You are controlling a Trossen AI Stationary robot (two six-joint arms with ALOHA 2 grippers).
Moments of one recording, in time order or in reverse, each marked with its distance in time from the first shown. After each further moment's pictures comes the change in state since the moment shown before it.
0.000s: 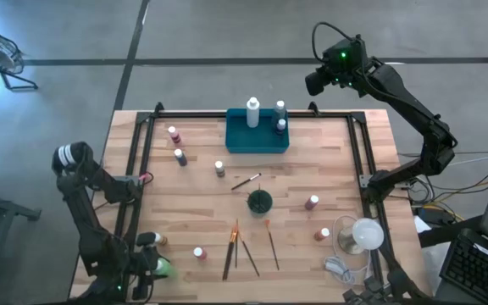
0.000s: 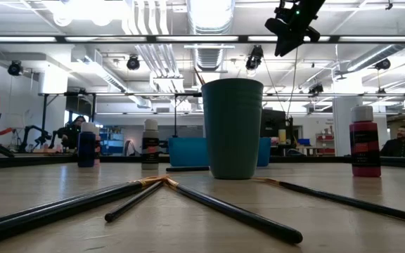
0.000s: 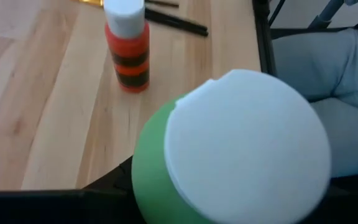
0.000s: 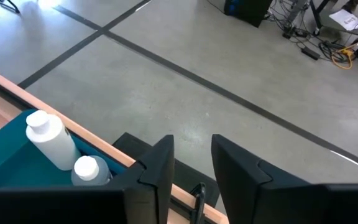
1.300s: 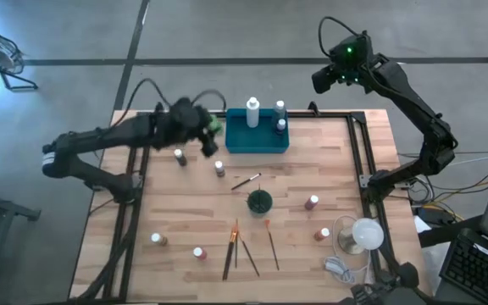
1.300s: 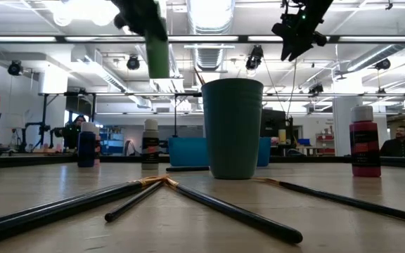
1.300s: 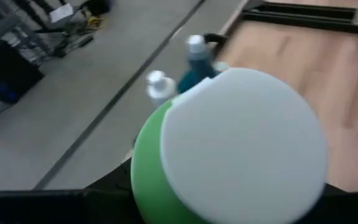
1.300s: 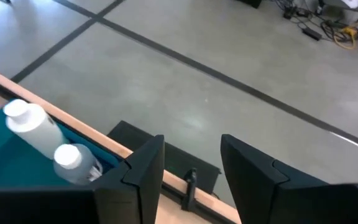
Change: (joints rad) left arm 1.497 -0.175 0.430 -0.070 0.217 1.243; right arm -0.094 0.000 0.000 -0.057 -0.068 -0.009
